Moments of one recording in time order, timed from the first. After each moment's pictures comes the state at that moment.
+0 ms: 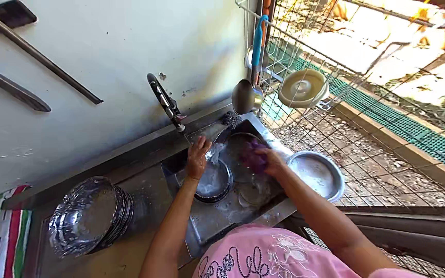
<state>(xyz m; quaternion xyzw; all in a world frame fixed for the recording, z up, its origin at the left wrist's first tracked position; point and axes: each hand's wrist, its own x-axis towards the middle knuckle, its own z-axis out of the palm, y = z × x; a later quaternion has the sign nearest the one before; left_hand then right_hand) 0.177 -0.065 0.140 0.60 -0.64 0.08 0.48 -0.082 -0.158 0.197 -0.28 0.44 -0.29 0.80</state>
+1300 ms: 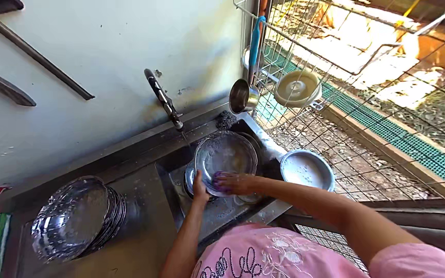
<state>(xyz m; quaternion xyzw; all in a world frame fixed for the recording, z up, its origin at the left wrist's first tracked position) 0.100 -0.007 0.125 0.60 -0.02 -0.46 0.66 -0.052 -0.114 0.138 -0.92 0.11 0.12 0.35</state>
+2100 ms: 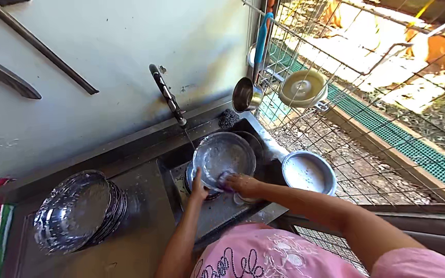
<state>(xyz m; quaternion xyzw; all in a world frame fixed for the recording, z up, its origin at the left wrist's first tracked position) 0.113 -0.008 0.123 0.59 0.04 -0.52 0.62 -0.058 -0.106 0.123 -0.93 0.13 0.13 0.31</state>
